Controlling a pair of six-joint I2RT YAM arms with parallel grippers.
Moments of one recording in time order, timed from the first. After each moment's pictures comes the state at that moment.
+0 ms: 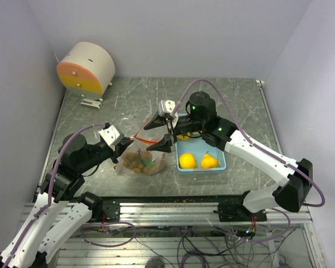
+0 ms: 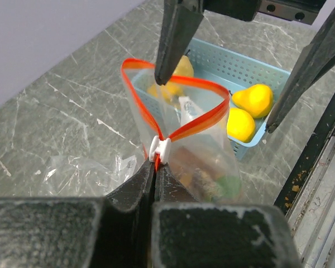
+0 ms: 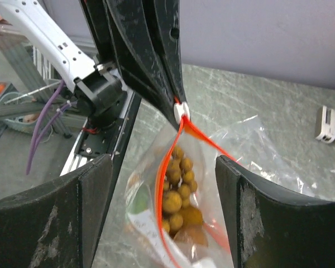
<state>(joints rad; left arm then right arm) -0.50 0.54 0.82 -0.43 0.37 0.15 0.85 1.38 1.27 -0.09 -0.87 -0.25</state>
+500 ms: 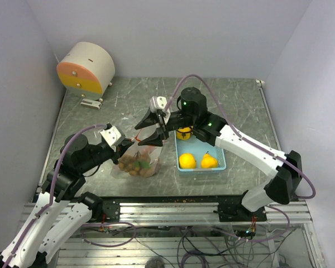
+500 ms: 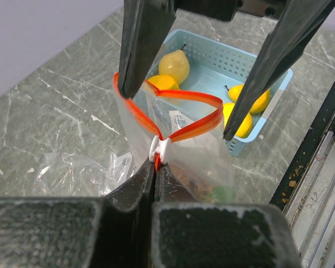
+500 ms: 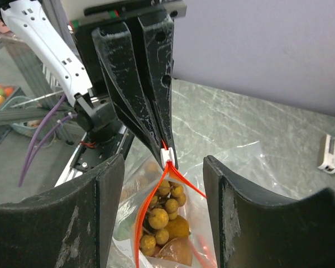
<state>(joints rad) -0.50 0.54 0.80 -0.42 0.39 0.15 0.87 1.49 1.38 0.00 -0.92 -0.24</state>
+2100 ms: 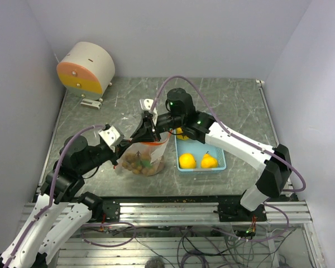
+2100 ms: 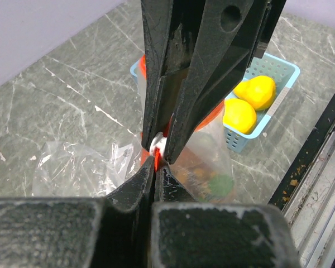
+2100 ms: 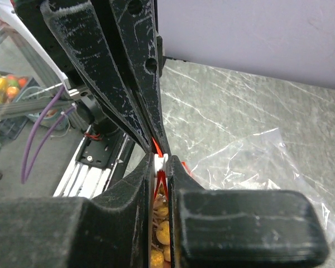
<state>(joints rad) -0.50 0.52 0.80 -0.46 0.36 0.13 0.89 1.62 1.46 -0.10 -0.91 -0.25</state>
